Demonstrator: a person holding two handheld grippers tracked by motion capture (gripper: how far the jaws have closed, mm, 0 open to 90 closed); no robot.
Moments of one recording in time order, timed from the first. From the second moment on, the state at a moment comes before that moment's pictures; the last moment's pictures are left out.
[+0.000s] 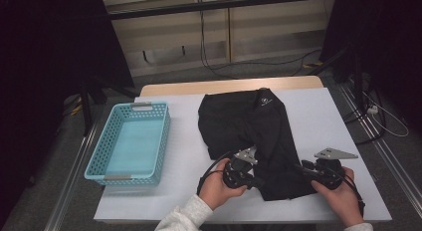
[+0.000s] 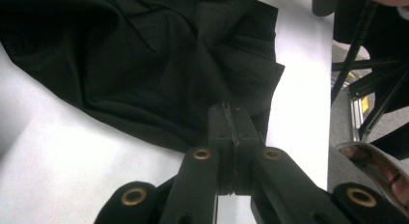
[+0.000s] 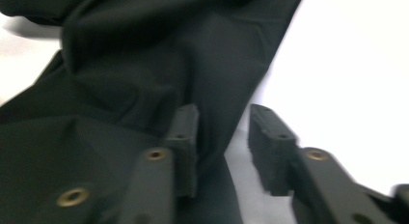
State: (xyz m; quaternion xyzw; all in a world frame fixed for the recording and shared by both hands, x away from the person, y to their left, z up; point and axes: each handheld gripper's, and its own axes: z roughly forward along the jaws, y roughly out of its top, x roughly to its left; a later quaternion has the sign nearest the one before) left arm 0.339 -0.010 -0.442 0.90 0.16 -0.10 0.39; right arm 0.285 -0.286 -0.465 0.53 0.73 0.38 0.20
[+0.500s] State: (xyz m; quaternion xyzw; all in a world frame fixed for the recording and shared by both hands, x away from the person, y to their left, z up) left arm 0.333 -0.016 -0.442 0.91 0.14 -0.10 0.38; right arm 0.288 -0.296 -0.457 0.51 0.73 0.39 0.24
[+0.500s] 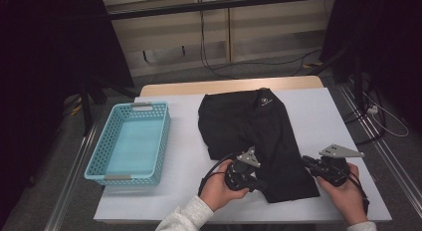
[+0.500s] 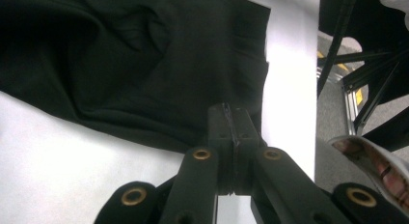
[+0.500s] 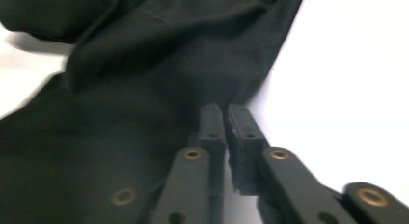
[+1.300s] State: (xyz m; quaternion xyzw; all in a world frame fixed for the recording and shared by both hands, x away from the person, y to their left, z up) left arm 0.382 0.030 -0.433 0.86 0.25 0.08 0.43; right arm 0.257 -0.307 -0.463 0.51 0.76 0.36 0.18
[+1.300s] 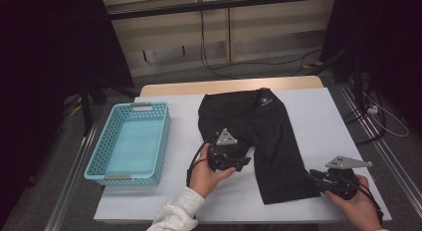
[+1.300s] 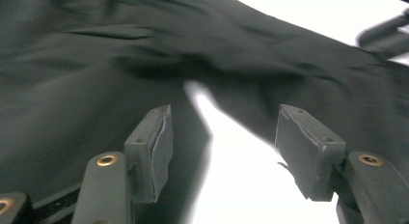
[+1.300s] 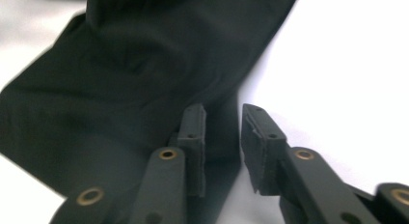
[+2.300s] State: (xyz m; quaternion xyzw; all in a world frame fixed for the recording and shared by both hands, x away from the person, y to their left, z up) left arm 0.409 0.088 -0.434 0.84 0.37 0.08 0.38; right arm 0.257 -0.313 -0.462 0.52 0.76 0.37 0.16
